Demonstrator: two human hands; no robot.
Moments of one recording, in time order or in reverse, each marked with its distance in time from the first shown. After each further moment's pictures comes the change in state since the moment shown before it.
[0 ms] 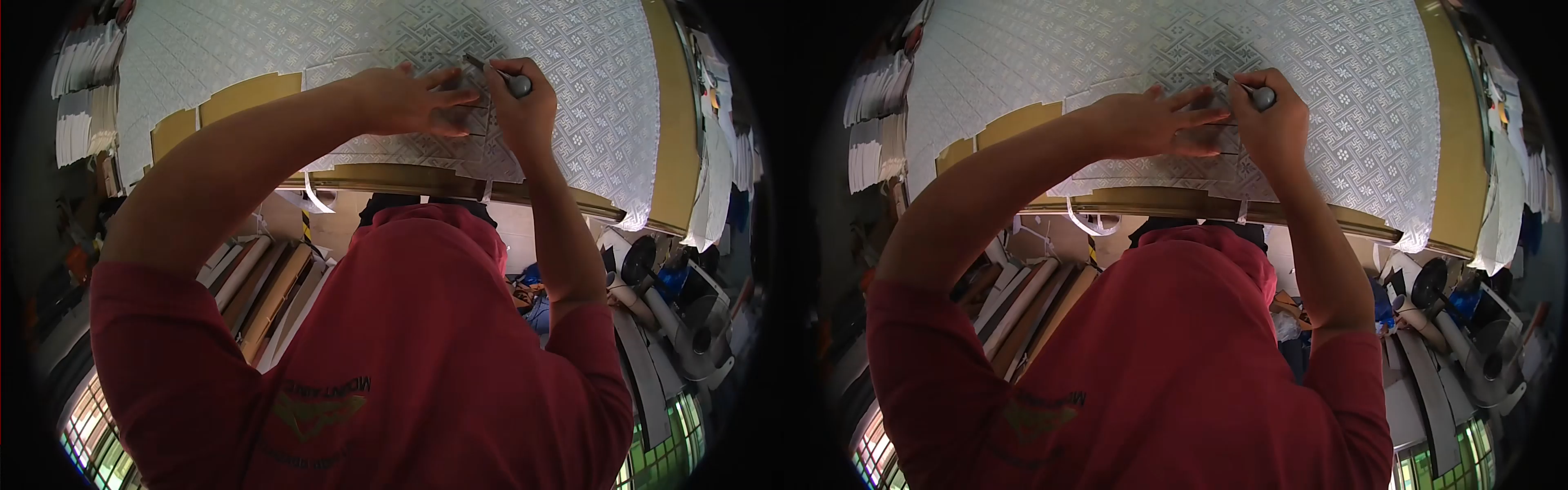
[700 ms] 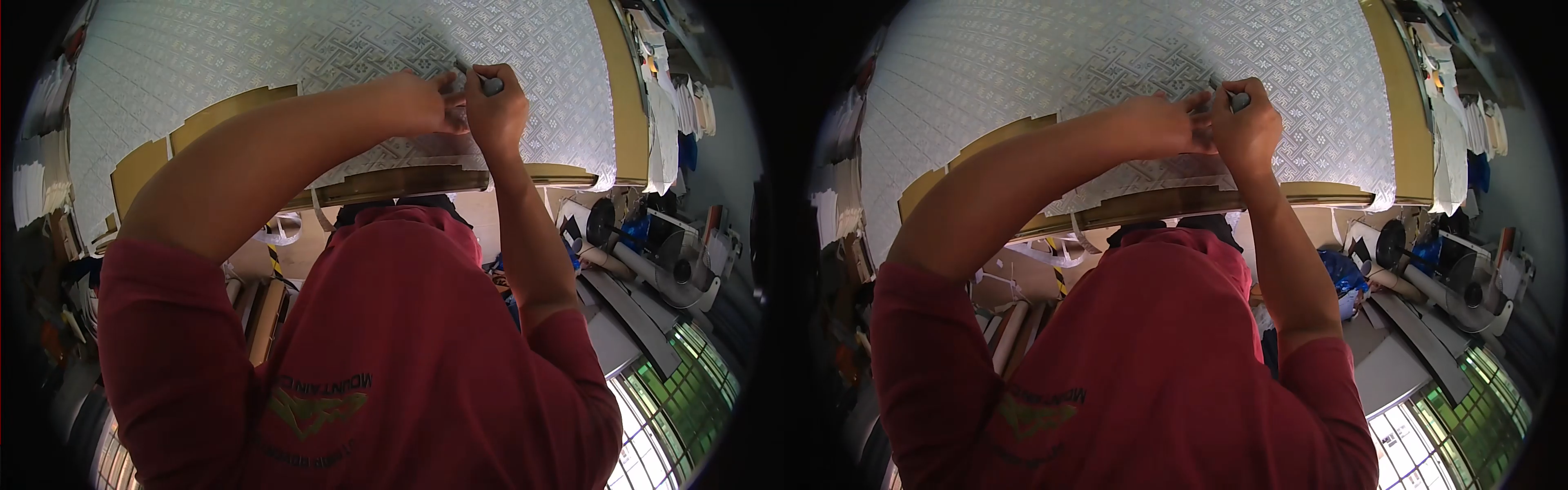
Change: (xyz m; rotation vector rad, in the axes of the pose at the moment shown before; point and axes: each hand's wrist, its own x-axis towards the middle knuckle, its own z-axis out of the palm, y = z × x) left_hand -0.002 -0.010 -0.002 -0.013 0.022 0.099; right_hand -0.021 -0.036 0.045 -0.388 0.323 0.018
